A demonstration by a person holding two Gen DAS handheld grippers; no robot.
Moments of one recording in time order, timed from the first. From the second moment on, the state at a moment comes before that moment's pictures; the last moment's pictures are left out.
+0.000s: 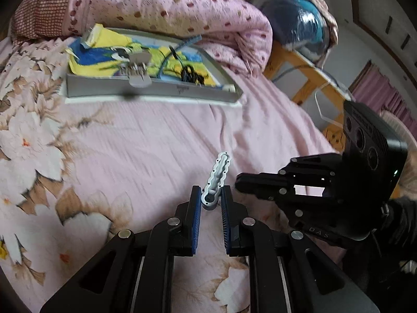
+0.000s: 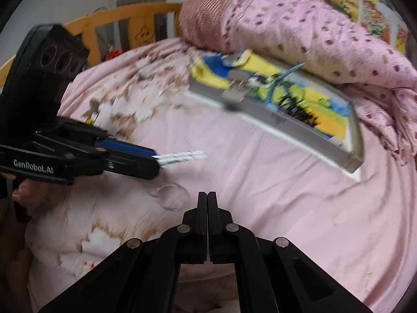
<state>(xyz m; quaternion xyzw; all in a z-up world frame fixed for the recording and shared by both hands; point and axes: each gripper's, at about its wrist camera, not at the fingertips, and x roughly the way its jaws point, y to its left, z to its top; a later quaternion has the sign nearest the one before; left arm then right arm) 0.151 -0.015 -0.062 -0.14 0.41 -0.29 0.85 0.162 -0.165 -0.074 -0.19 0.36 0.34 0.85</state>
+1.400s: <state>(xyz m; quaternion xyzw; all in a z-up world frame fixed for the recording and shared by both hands) 0.191 0.034 -0.066 -0.22 0.41 -0.25 0.85 0.211 -0.132 -0.093 -0.12 0.37 0.39 0.83</state>
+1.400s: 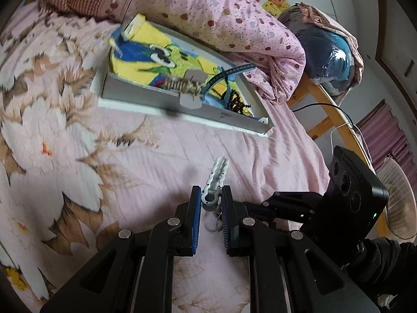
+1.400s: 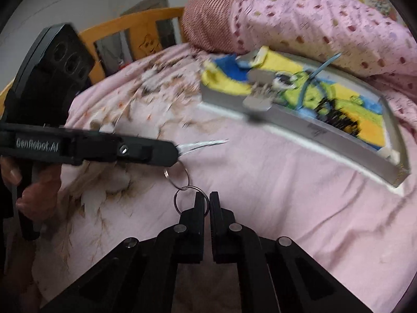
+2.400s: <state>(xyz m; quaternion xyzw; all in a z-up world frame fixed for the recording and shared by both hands) 0.335 0.042 -0.046 -0.27 0.37 -0.21 0.86 0.347 -0.119 -0.045 -0.12 0.33 0.31 0.89</state>
